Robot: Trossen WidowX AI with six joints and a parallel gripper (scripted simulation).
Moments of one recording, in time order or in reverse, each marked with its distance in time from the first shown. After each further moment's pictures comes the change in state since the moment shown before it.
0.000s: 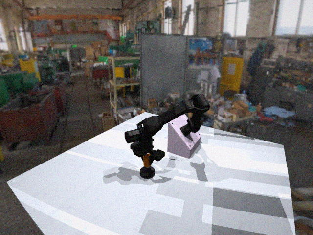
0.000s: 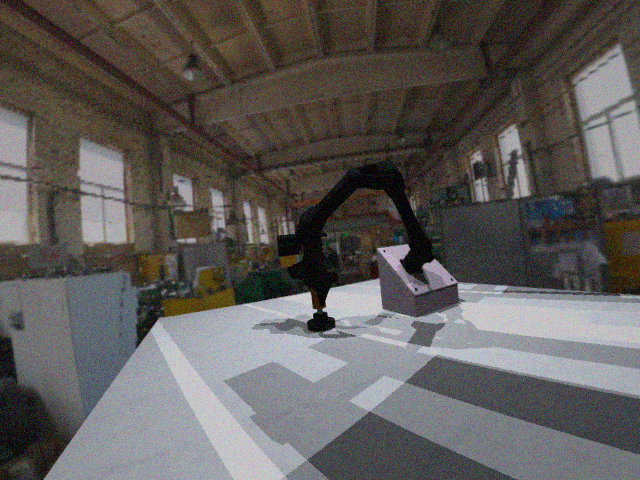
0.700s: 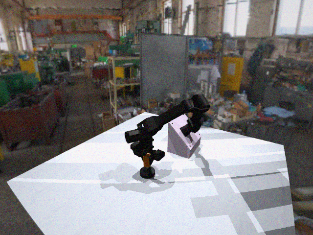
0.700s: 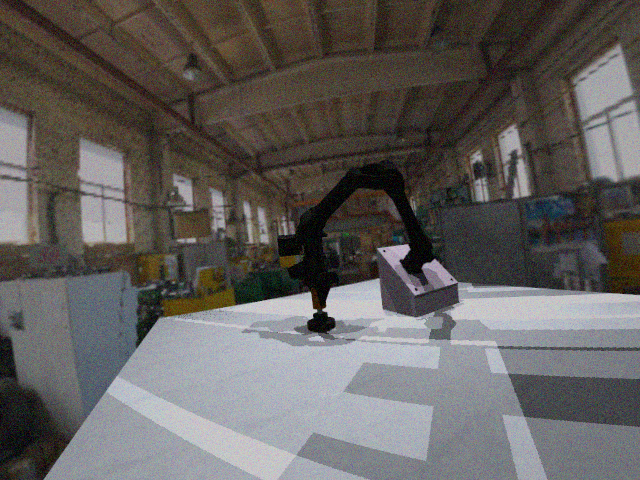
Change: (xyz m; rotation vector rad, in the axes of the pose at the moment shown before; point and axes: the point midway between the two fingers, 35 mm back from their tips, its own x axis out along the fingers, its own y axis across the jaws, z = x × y) arm 0.002 -0.001 -0.002 0.002 -0.001 0.000
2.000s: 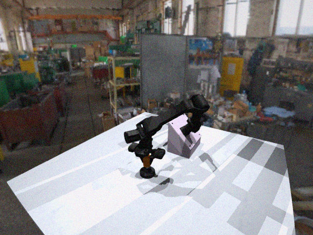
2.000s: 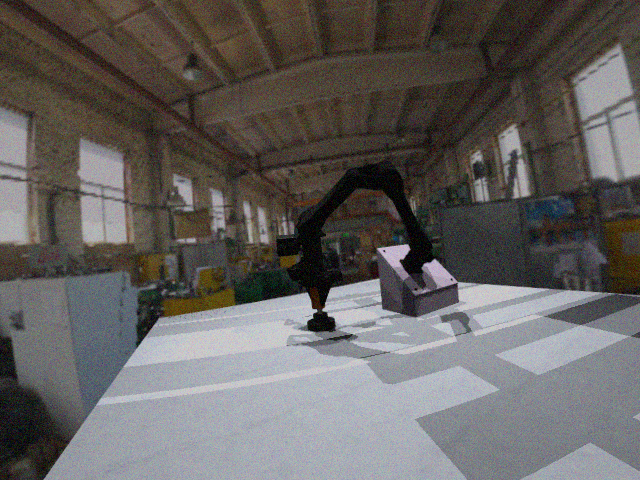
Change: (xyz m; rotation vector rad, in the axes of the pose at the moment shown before) arm -0.002 0.000 0.004 -0.240 0.005 0.002
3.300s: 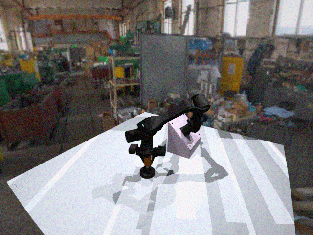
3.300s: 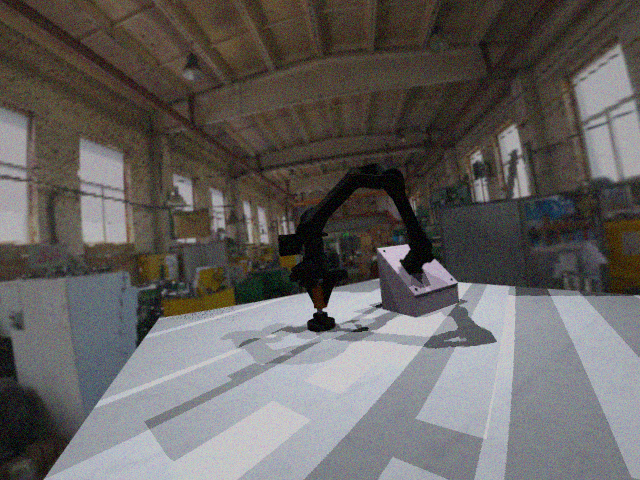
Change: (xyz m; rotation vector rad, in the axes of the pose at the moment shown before) arm 0.000 0.003 -0.005 -0.260 0.000 0.002
